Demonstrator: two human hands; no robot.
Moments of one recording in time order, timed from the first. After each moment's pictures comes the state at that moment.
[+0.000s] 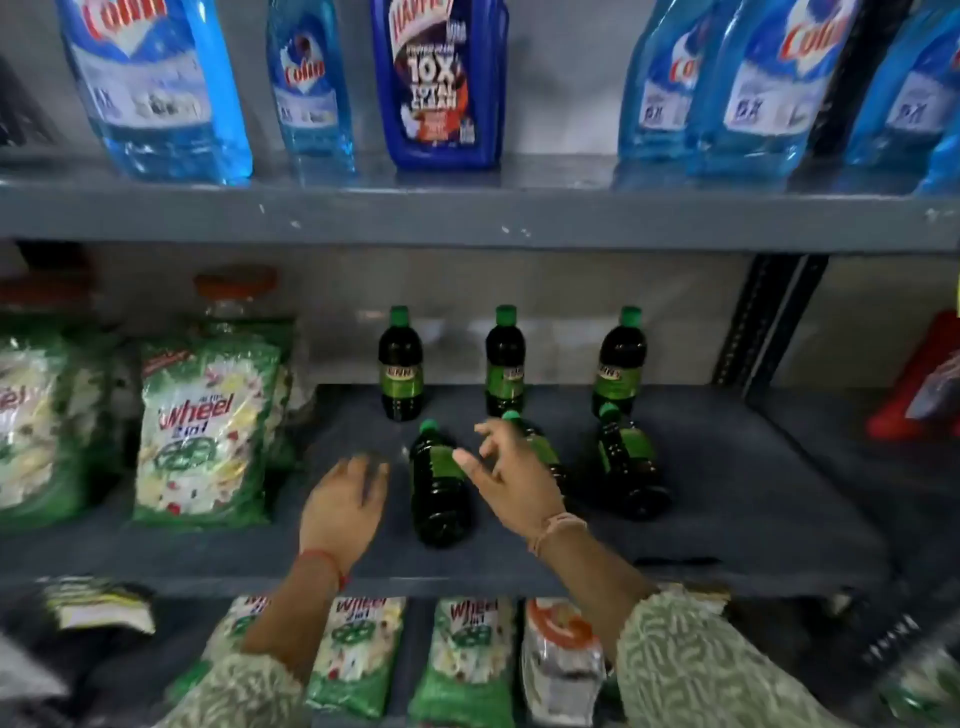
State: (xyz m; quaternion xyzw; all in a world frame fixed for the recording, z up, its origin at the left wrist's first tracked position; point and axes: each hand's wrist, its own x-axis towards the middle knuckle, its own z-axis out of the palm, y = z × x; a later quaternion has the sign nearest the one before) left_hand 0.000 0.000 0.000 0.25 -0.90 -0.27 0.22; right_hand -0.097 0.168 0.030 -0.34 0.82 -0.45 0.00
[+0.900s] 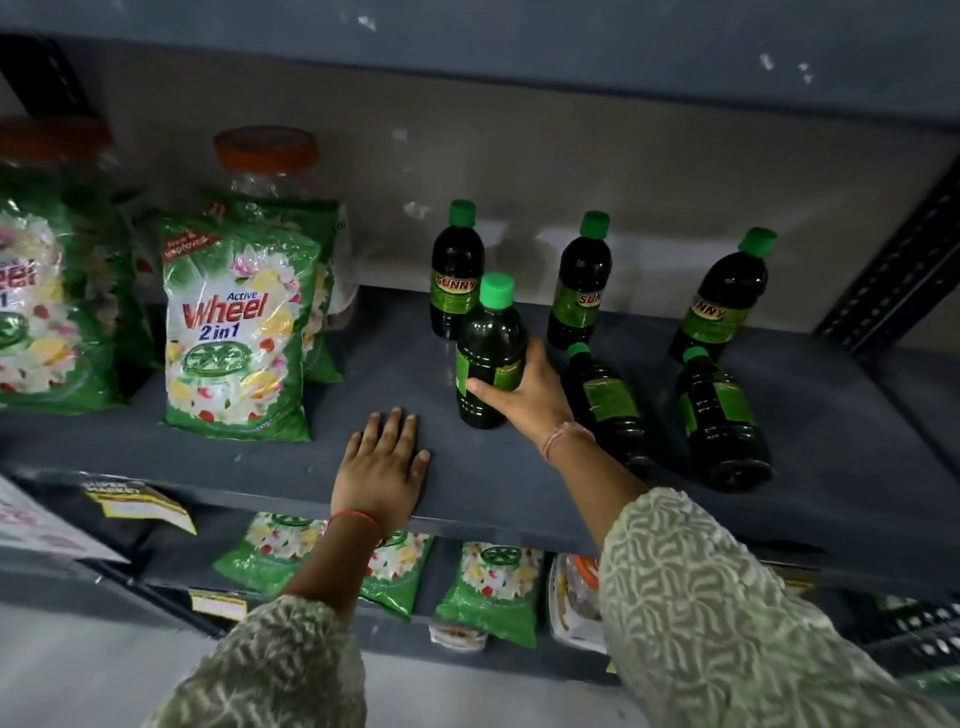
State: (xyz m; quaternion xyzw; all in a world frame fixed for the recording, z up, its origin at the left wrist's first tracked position) left_hand -0.002 -0.029 -0.072 0.27 -0.96 -0.11 0.02; right_hand -0.141 0.088 -0.001 -0.28 0.80 -0.52 0.13
